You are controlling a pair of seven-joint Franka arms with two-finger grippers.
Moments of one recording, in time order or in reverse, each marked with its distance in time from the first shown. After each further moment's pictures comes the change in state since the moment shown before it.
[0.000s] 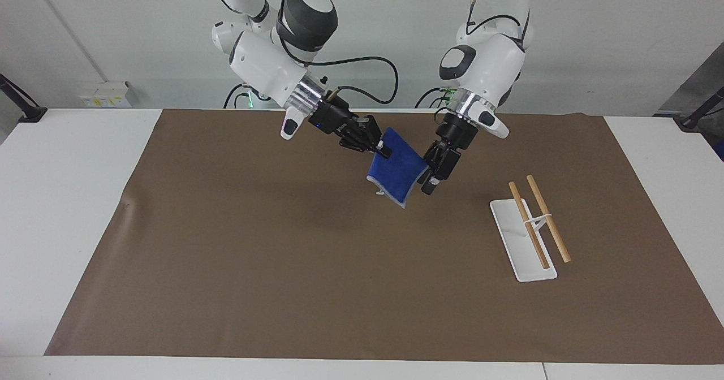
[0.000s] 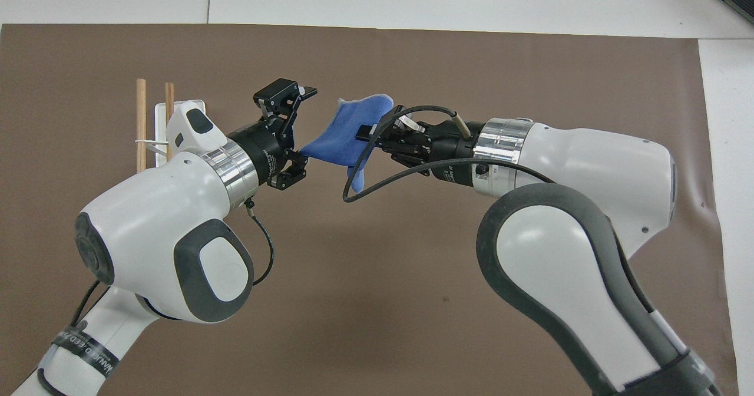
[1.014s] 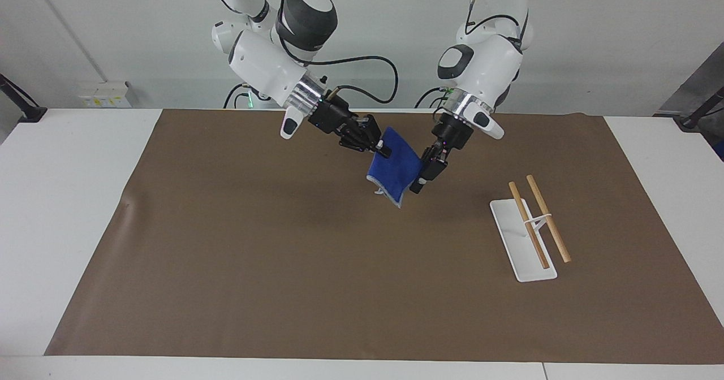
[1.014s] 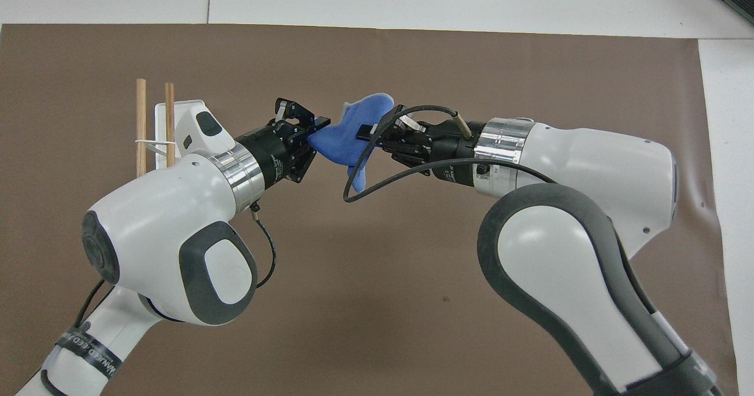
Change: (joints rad) left arm -0.001 0.000 -0.010 -0.001 0.000 -0.027 0.004; right arm -0.001 -0.002 0.000 0.000 0.000 0.000 0.000
